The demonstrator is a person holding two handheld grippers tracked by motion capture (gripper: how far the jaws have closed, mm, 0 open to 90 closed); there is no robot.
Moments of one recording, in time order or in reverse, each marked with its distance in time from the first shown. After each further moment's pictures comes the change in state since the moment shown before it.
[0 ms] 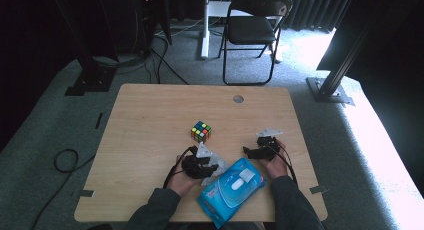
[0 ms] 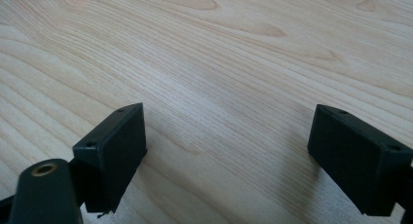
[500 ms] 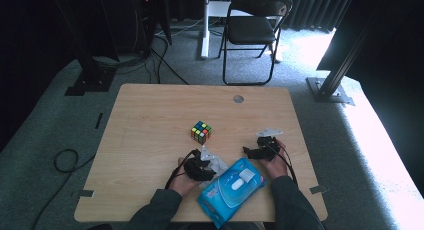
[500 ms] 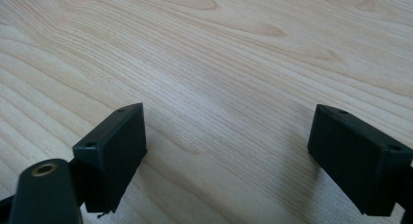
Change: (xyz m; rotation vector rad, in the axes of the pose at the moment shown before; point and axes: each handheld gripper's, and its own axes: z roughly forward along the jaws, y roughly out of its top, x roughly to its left) left arm 0.003 -0.013 0.024 0.067 0.030 0.021; right arm 0.000 0.000 0.000 0.000 0.000 0.000
